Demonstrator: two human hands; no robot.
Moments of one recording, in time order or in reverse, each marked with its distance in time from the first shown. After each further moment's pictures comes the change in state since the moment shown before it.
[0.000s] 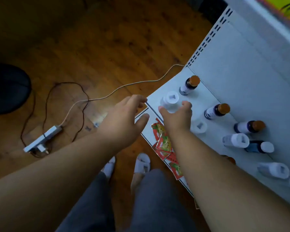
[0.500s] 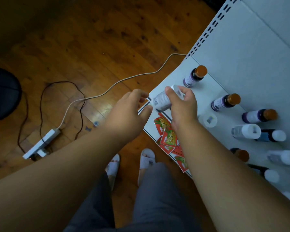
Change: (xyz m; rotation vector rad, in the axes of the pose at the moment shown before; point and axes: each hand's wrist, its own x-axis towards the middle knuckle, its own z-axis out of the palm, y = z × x) left_hand 0.030 -0.026 0.006 -0.129 -0.074 -0.128; right_hand 0.015 -0.016 0.024 0.490 -0.029 0.152
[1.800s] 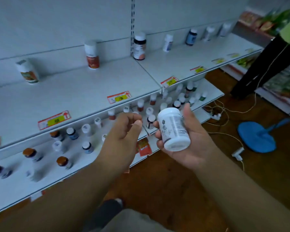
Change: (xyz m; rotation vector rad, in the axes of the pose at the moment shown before) left_hand -0.477 0.402 0.154 -0.184 -0.854 0.697; right_hand -0.539 0.011 -0.570 1.310 0.217 -0.144
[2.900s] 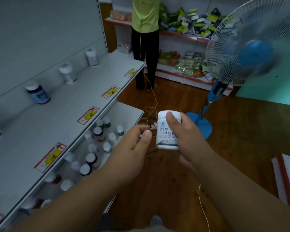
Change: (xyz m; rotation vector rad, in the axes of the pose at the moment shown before) left_hand 0.261 0.168 0.493 0.160 -0.757 0.206; right_hand -0.007 -0.410 -0.318 -0.266 0.728 -0.632
